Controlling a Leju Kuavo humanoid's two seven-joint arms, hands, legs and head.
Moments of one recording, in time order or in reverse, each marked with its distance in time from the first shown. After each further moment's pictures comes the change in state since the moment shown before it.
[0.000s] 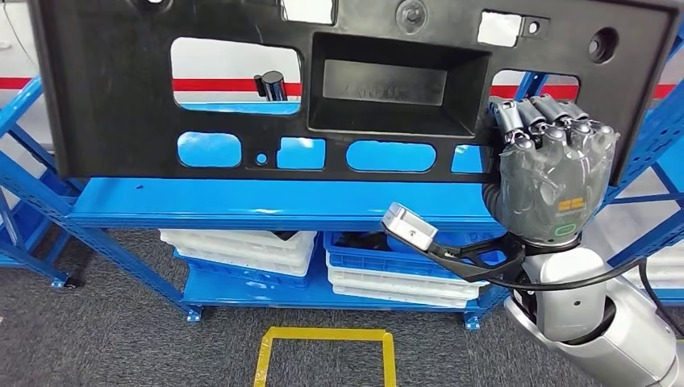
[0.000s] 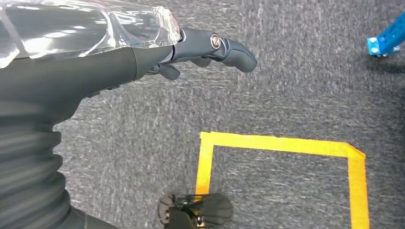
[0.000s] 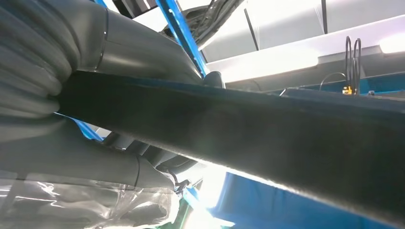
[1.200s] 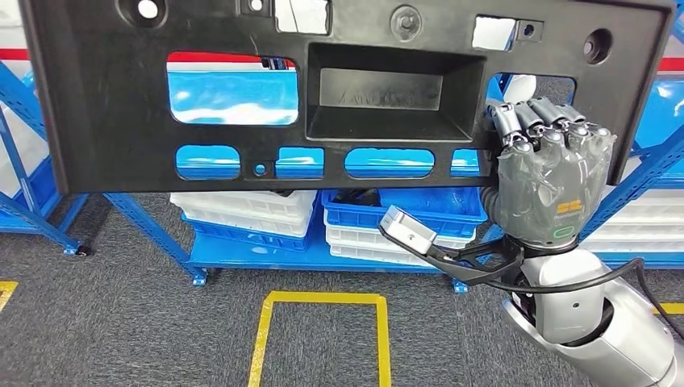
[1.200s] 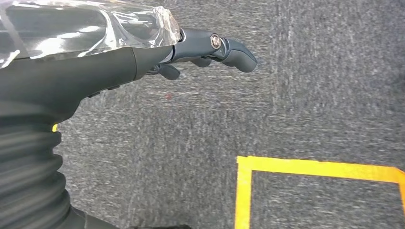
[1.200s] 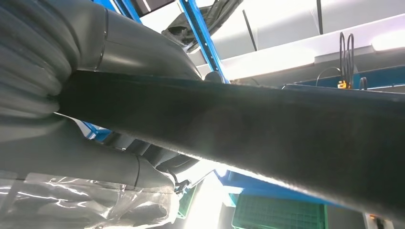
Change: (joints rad) left arm -0.030 0.059 0.008 -0.001 -0.052 0.021 0.016; right arm 0.000 0.004 0.006 0.000 -0.008 -0.007 0.000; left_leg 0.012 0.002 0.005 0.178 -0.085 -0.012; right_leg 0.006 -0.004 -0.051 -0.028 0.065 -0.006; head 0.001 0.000
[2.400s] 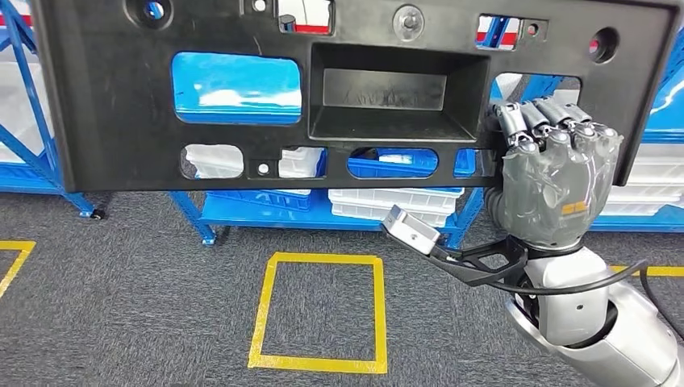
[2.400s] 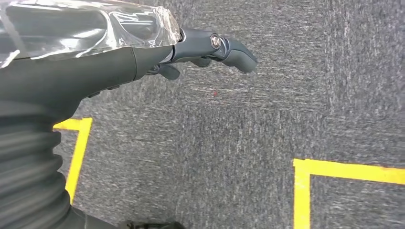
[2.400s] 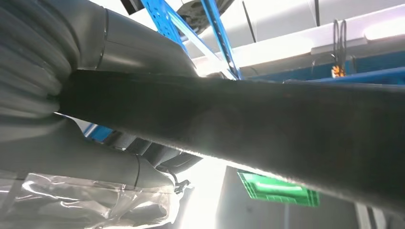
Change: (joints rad) left arm -0.004 0.007 0.033 -0.003 -0.002 -0.006 -0.006; right arm 0.005 0.000 -0.009 -0.010 0.002 0.007 0.000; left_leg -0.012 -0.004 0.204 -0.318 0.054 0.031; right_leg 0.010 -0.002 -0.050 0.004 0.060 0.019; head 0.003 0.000
